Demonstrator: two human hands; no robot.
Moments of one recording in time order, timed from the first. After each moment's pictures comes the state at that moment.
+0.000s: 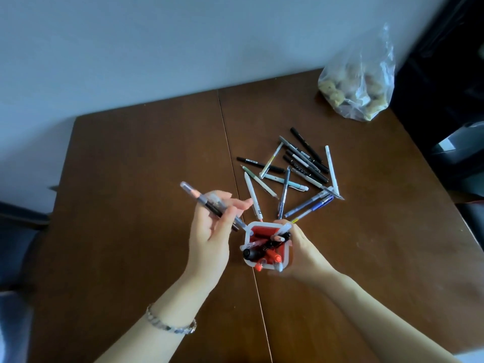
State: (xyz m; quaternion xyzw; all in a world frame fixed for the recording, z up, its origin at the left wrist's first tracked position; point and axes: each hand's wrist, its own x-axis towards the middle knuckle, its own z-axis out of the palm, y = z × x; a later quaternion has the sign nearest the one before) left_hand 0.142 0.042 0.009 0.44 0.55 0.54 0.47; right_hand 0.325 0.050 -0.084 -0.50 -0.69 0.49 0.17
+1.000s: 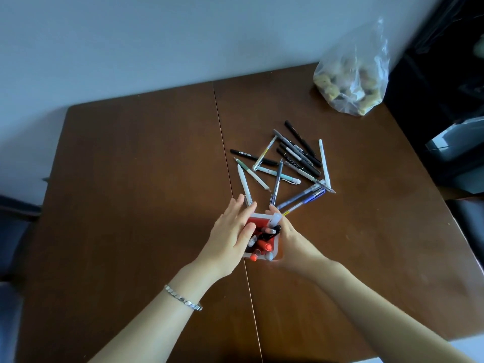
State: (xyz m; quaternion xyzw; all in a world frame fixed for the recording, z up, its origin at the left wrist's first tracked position) left_hand 0.156 0.038 -0.052 0.67 0.61 0.14 0.41; right_hand 0.329 0.053 -0.075 -0.50 -0.73 0.46 0.06
